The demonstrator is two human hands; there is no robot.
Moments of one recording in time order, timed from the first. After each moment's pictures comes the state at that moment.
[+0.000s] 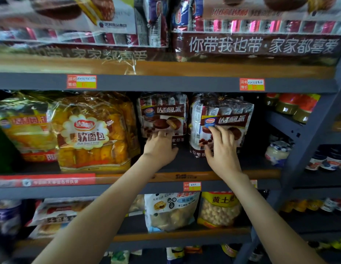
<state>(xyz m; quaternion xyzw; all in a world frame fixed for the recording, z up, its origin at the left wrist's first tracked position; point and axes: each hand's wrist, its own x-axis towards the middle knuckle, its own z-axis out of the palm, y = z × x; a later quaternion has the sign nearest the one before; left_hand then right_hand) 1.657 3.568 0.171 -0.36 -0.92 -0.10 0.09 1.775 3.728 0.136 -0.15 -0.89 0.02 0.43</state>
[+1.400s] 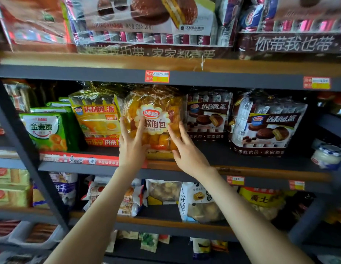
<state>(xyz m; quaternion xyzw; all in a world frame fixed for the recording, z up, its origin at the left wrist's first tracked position) 1.606 3.382 0.130 -0.22 -0.89 -0.28 0.27 1.701 3.546 0.144 0.06 -0.96 0.16 0.23</state>
